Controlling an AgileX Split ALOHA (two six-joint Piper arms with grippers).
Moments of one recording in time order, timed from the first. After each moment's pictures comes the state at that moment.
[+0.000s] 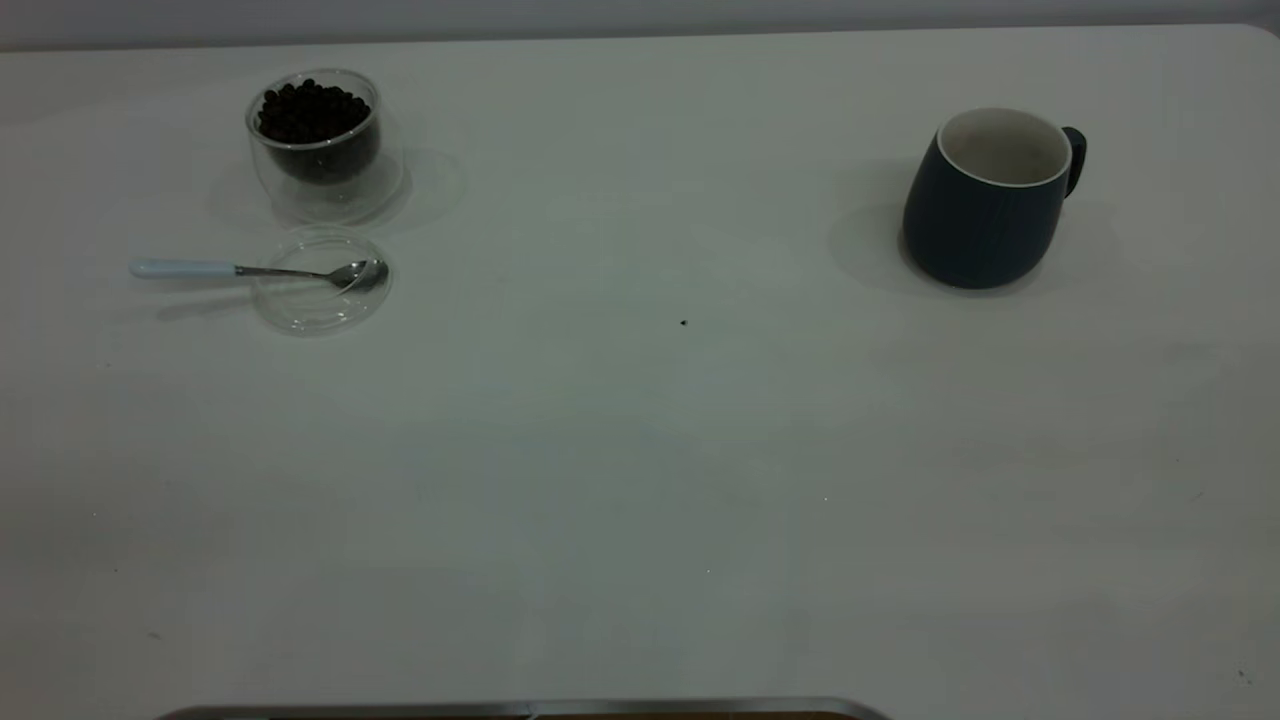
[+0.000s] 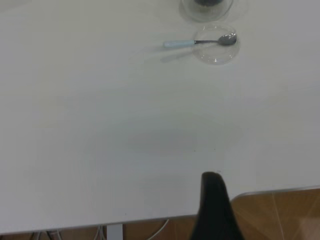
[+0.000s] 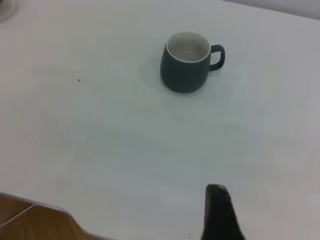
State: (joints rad) left arm 0.00 -0.02 -0.49 -0.06 1.14 0.09; right arm 0.06 -0.01 -0.50 0.13 1.15 -0.18
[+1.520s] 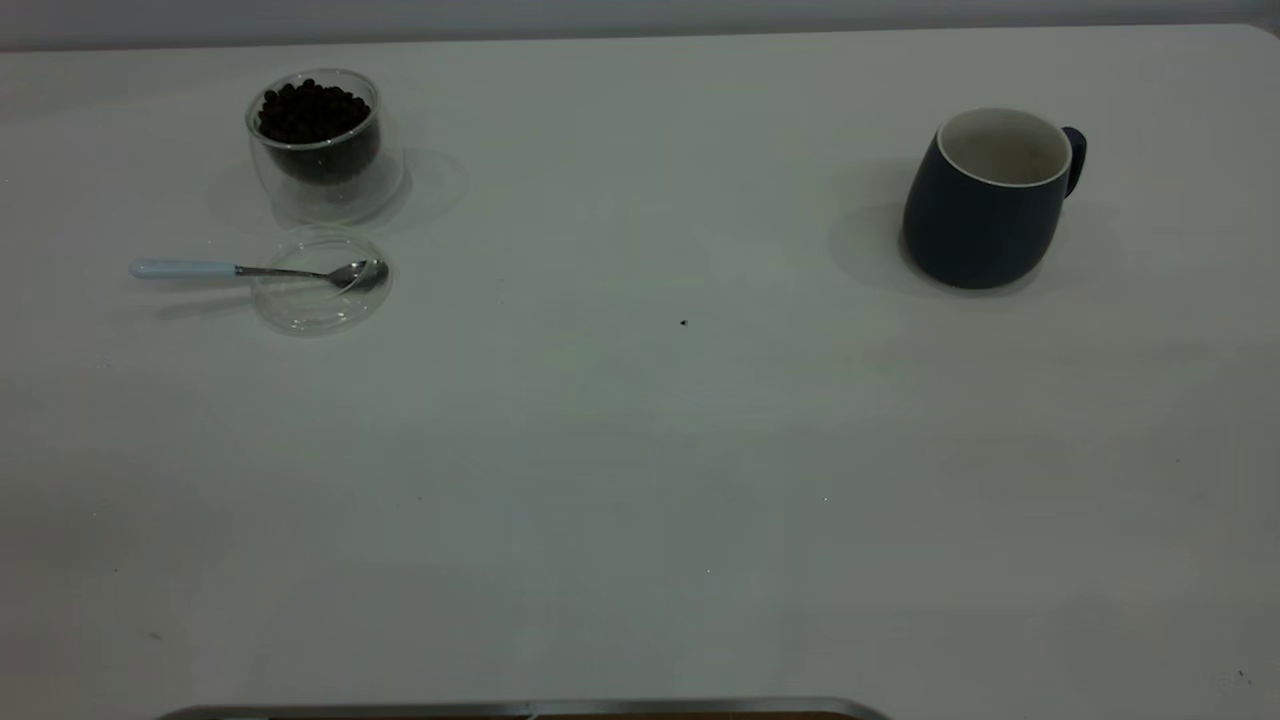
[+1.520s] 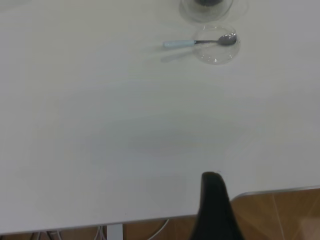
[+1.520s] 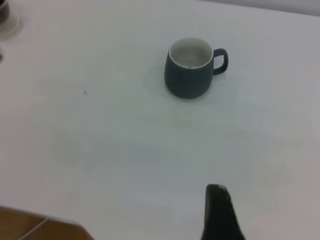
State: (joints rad) left arm 0.00 -0.02 -0.49 -0.06 1.14 0.09; right arm 0.06 -0.01 -0.50 0.14 1.13 -0.11
